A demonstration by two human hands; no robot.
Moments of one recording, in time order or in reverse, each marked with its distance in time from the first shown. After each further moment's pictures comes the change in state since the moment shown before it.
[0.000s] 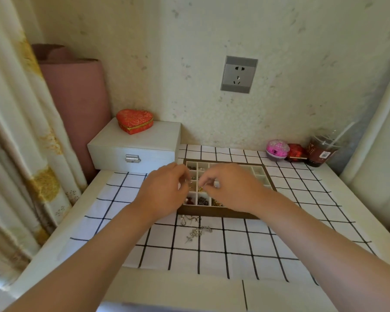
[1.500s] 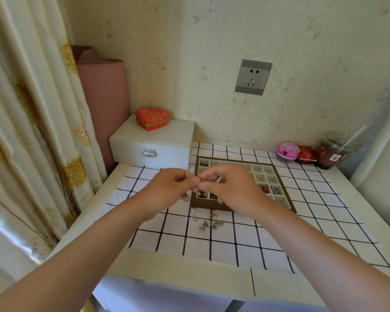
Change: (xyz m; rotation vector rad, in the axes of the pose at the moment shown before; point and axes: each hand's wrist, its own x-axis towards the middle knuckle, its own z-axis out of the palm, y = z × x) left_hand -0.033 0.009 -0.040 -0.636 -0.199 -0.362; right_hand -0.012 -0.035 0.016 0.484 0.103 0.089
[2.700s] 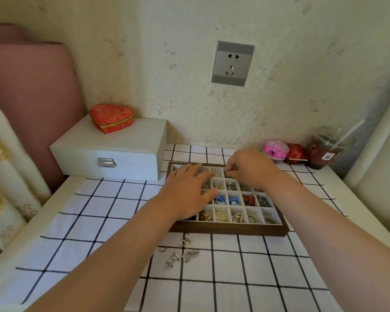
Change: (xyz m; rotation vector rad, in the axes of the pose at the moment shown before) left_hand 0.124 -0.015 0.087 0.853 -0.080 0.290; right_hand 0.089 0.122 -0.091 -0.869 -0.091 0.145
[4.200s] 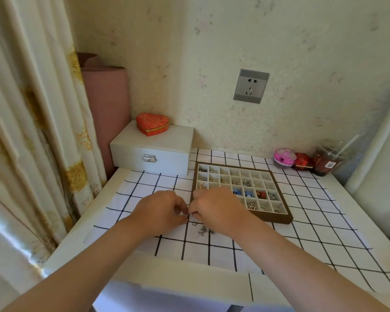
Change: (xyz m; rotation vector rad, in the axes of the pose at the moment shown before) left_hand -0.142 -0.040 -0.040 -0.089 -0.001 -0.170; right_hand -0.103 -0.158 0.005 -0.204 0.024 -0.526
